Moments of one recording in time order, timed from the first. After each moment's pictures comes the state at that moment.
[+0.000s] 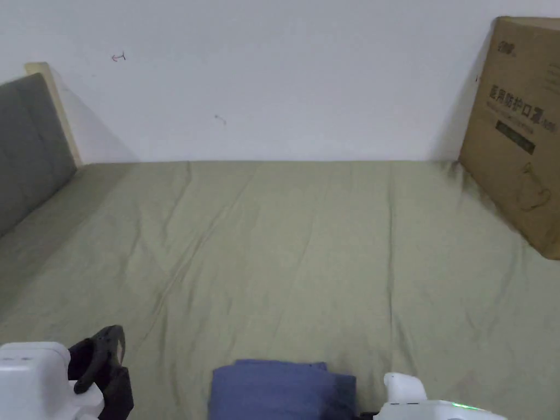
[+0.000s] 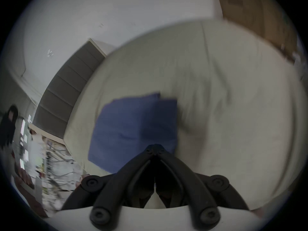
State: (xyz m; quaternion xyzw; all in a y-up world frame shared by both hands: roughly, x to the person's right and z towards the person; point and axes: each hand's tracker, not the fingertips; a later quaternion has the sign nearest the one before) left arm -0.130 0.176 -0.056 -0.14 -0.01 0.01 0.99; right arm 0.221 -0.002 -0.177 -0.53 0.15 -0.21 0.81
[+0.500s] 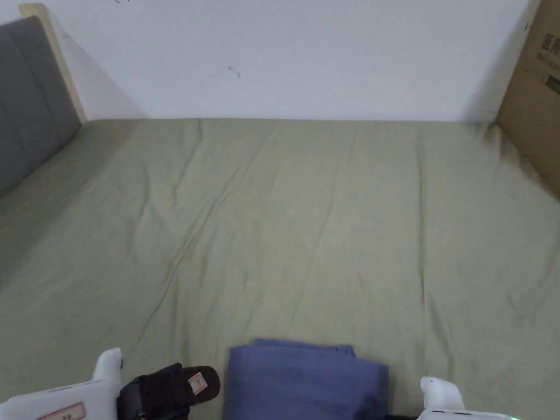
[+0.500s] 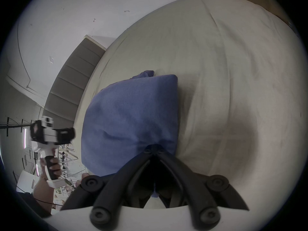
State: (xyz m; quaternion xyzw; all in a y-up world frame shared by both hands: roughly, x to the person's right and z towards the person) left arm -0.219 -0.012 -0.203 -0.43 -0.30 0.45 0.72; right arm 0.235 -0.031 -0.183 -0.52 0.18 -0.24 0.80
